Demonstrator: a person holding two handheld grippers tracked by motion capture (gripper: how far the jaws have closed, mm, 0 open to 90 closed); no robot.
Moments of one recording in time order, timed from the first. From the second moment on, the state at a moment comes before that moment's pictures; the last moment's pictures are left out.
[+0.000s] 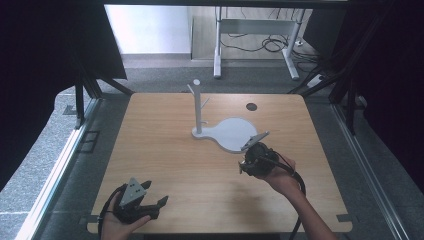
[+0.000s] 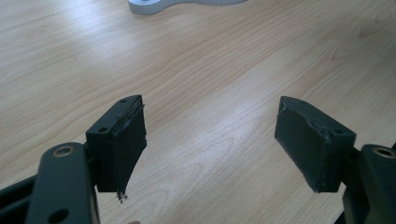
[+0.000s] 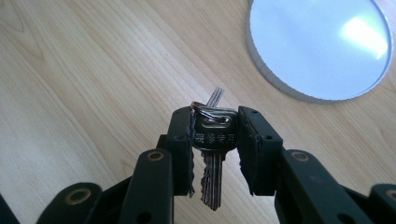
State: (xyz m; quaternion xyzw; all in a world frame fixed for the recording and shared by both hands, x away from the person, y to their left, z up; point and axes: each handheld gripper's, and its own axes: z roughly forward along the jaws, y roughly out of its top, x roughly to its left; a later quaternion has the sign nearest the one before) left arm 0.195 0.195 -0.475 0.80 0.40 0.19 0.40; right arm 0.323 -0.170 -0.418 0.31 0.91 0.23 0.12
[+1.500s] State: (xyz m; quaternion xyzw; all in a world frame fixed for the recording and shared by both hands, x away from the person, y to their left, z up) left arm 0.196 0.198 -0.474 0.80 0.40 0.19 0.41; right arm 0.386 -0.159 -0.409 0.35 0.91 0.22 0.11
